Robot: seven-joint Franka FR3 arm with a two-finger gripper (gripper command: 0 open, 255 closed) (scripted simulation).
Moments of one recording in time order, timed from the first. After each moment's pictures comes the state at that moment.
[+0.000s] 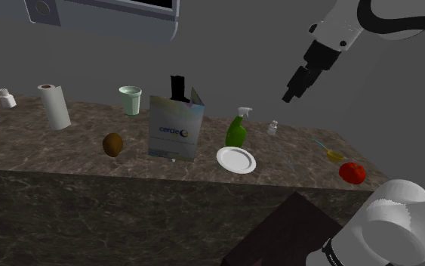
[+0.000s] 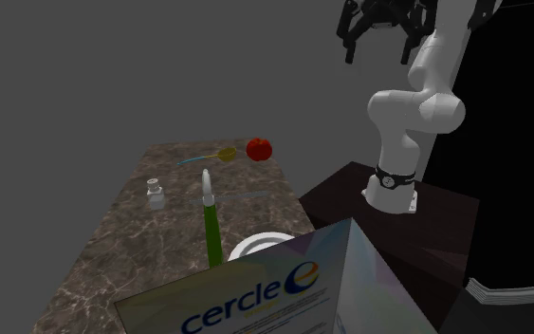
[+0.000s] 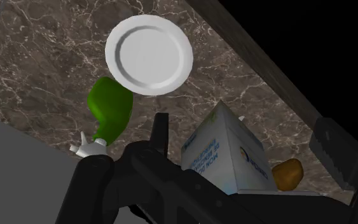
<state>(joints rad) -0.01 -0.77 -0.03 -2.28 0.03 1.71 -0.14</state>
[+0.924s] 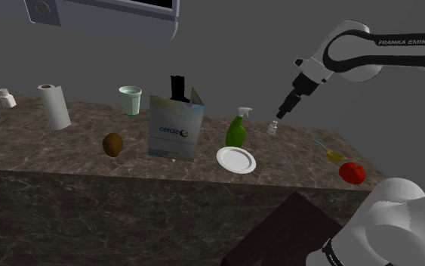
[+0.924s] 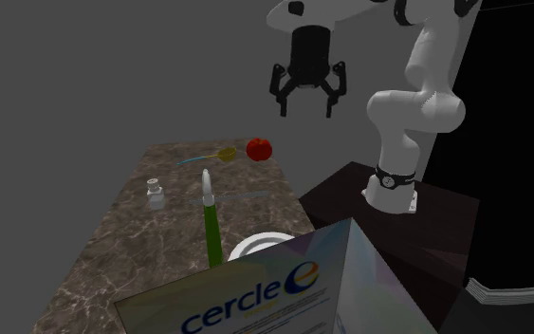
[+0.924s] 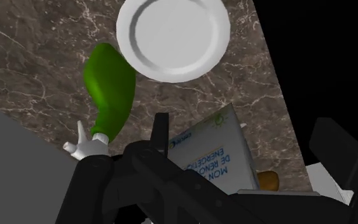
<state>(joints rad) 0.08 -0.62 -0.39 -2.43 0.02 2.06 -0.69</state>
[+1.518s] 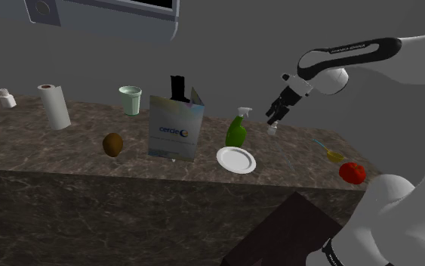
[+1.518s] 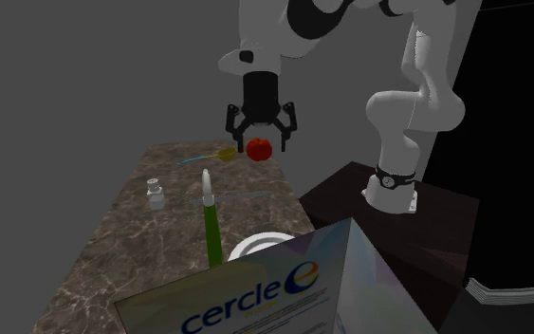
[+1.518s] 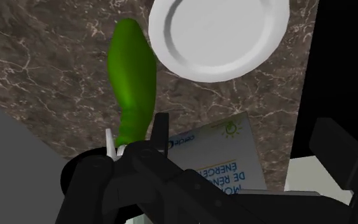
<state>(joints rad) 0.28 -0.29 -0.73 -2.31 0.24 2.22 -1.23</state>
